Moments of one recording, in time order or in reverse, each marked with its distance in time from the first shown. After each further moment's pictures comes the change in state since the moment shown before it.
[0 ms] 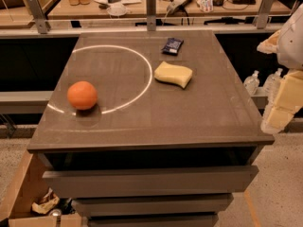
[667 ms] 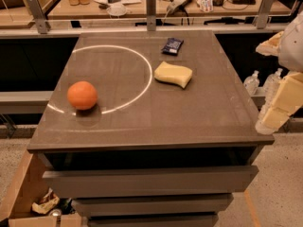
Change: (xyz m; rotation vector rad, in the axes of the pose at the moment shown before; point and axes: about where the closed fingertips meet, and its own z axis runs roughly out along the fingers) arm -0.005 0.003 0.002 -0.005 -0.093 0.040
